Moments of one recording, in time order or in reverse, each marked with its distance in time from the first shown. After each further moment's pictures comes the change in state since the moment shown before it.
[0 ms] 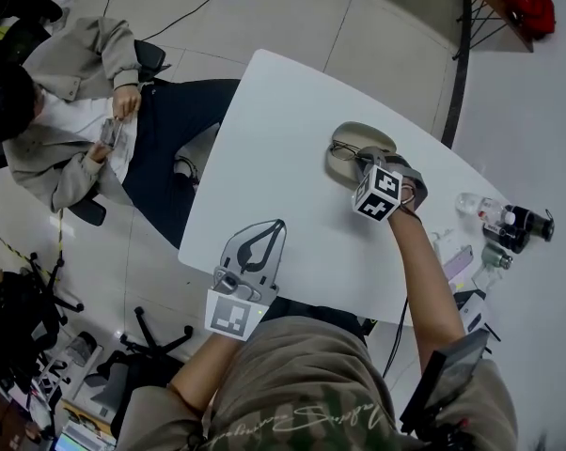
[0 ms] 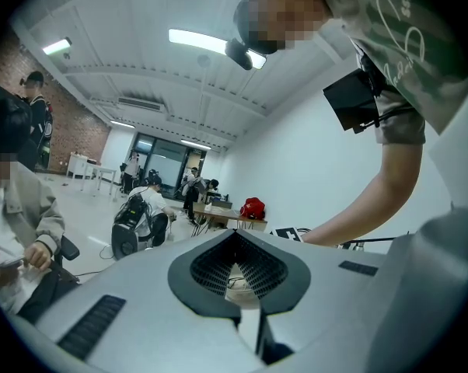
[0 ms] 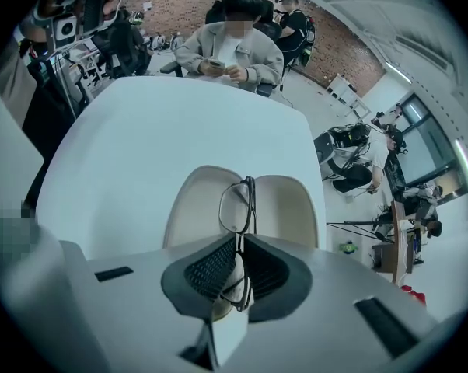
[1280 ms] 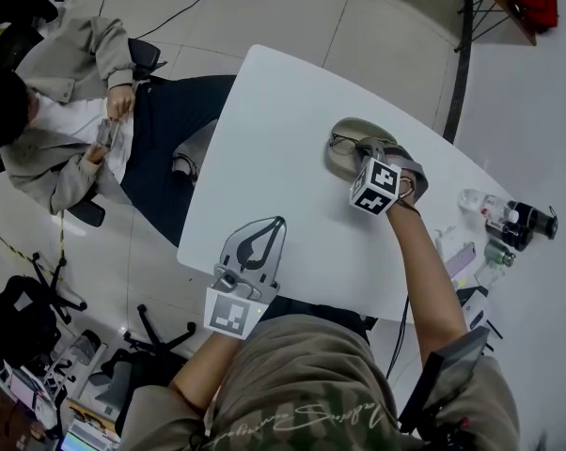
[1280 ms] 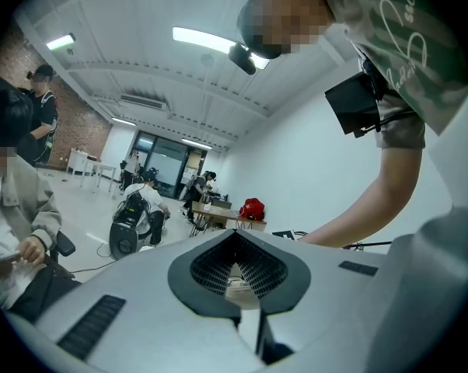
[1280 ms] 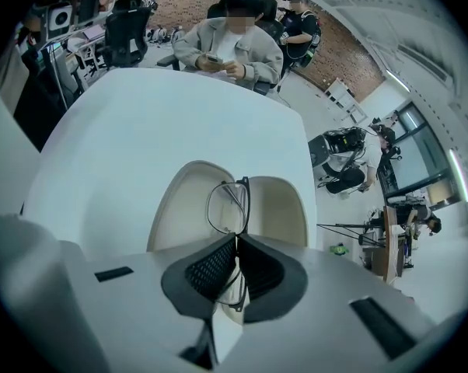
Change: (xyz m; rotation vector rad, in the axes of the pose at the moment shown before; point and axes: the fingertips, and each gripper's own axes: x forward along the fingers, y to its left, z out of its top) left arm 0.009 0.003 -0.002 -0.032 -0.006 0.000; right arm 0.007 -0.019 0.005 -0.031 0.011 -0.063
